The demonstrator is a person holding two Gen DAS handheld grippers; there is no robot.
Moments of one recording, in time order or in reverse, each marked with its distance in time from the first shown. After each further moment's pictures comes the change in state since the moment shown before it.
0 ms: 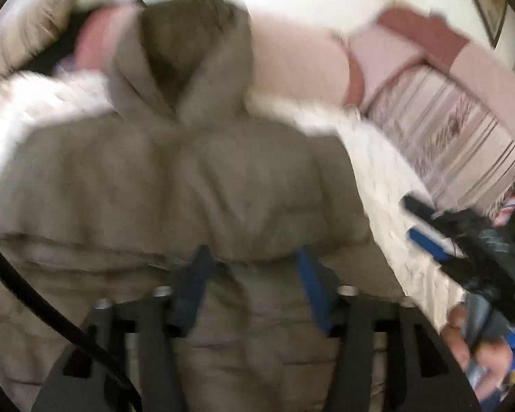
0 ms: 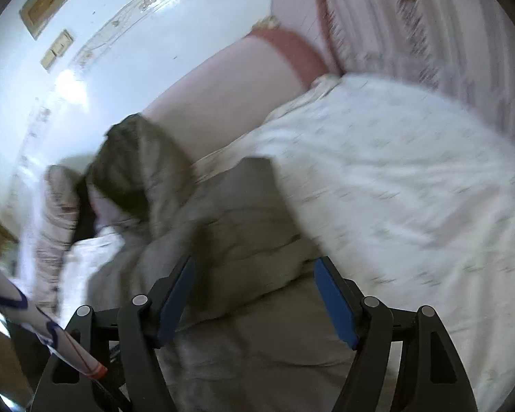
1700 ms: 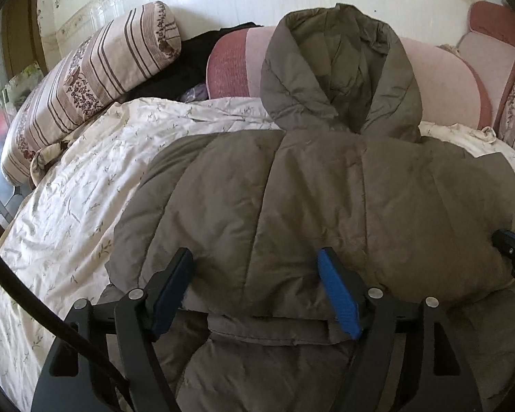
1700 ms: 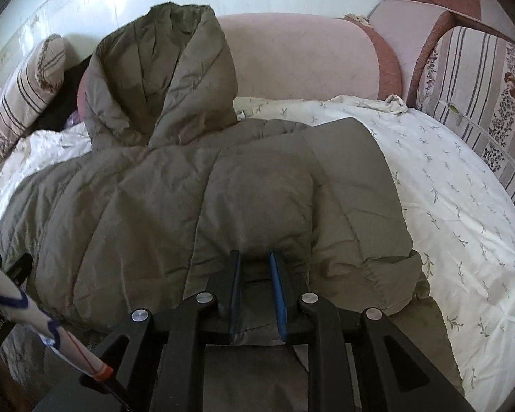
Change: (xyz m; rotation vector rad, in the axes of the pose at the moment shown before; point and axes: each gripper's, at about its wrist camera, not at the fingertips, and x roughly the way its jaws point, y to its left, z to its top) left arm 0.045 0.103 0.001 0.025 -0.105 0.525; right arm 0.125 0.101 -0.056 -0.469 0.056 -0.272
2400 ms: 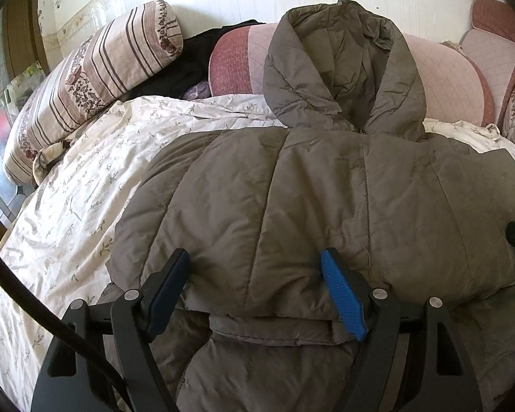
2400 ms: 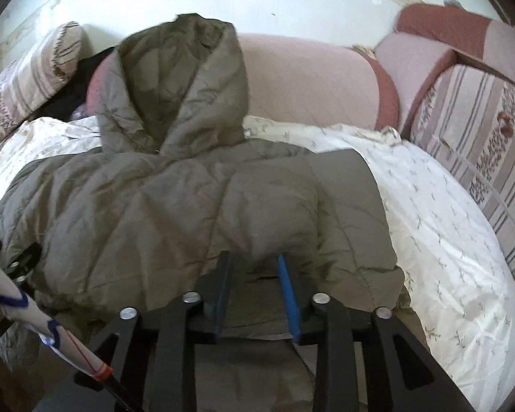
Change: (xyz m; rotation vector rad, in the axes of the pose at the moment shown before) left arm 0.001 0.001 -0.001 0.004 0.004 0.012; right arm -0.029 0.022 -0.005 -0.101 -0.086 -0.057
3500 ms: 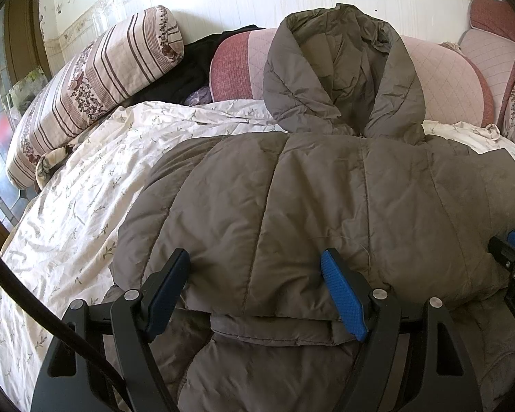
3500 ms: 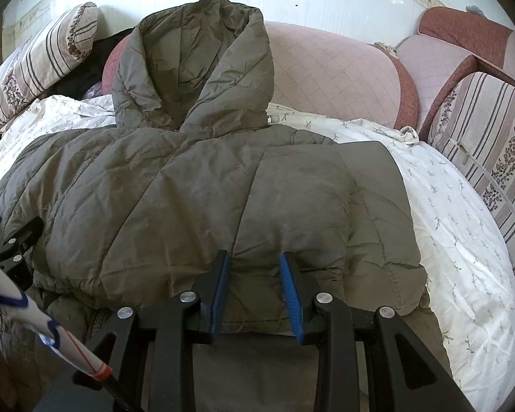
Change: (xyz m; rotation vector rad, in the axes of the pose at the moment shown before) left arm -0.003 -0.002 0.003 0.006 -0.018 0.015; right arm 0.012 0.014 -0.004 -0.050 0.045 0.031
